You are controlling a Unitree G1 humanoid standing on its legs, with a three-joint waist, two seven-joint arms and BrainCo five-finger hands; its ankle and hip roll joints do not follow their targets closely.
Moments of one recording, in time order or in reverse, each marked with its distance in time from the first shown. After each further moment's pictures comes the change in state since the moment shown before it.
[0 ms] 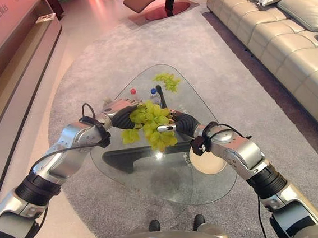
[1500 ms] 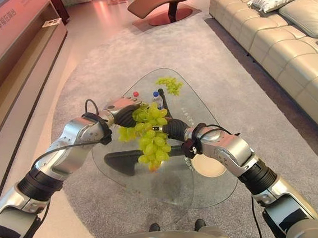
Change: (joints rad) left arm -0.047 -0.011 -0.029 0.000 0.039 0.021 -0.037; right arm -0.066 0.038 0.070 0.009 0.016 0.105 0.004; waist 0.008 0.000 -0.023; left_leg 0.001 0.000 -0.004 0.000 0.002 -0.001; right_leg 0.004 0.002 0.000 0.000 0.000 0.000
